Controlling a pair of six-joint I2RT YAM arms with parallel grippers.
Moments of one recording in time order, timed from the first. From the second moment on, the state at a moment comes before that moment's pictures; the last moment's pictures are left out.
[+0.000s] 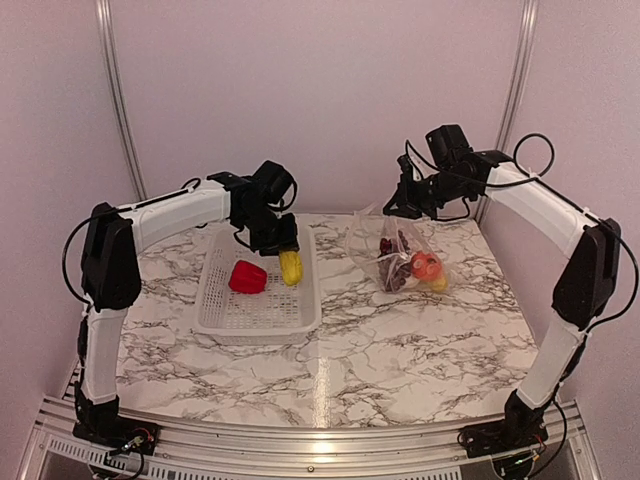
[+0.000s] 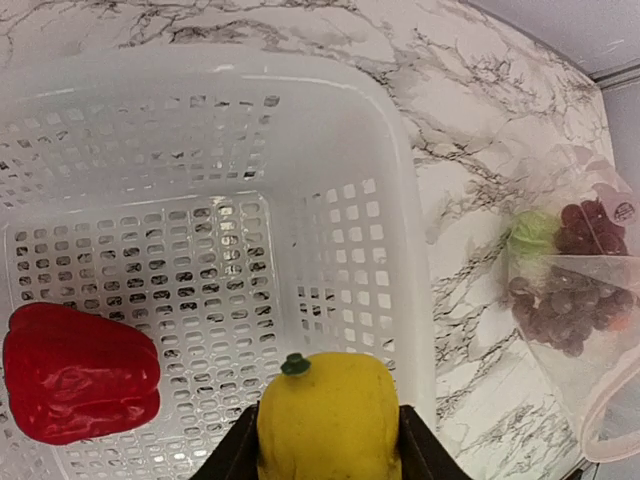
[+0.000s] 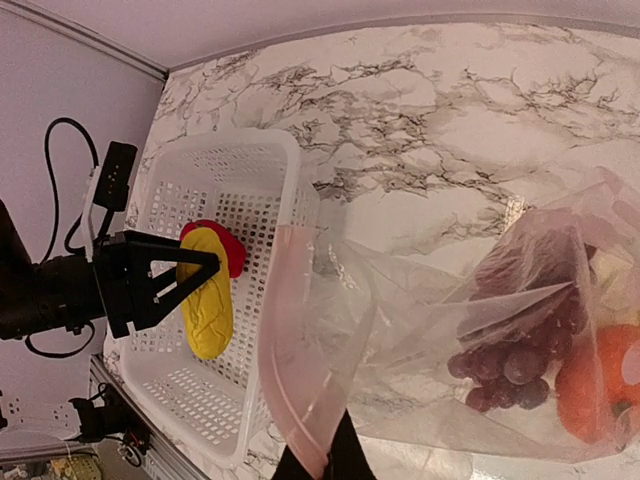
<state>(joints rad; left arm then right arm) -0.67 2.17 1.98 -0.85 0.02 -0.71 0.40 1.76 1.74 -0.79 -0.41 0.45</state>
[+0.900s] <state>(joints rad) -0.87 1.81 1.67 0.03 -0.03 -0.52 0.44 1.76 1.81 -0.89 -0.42 0.46</state>
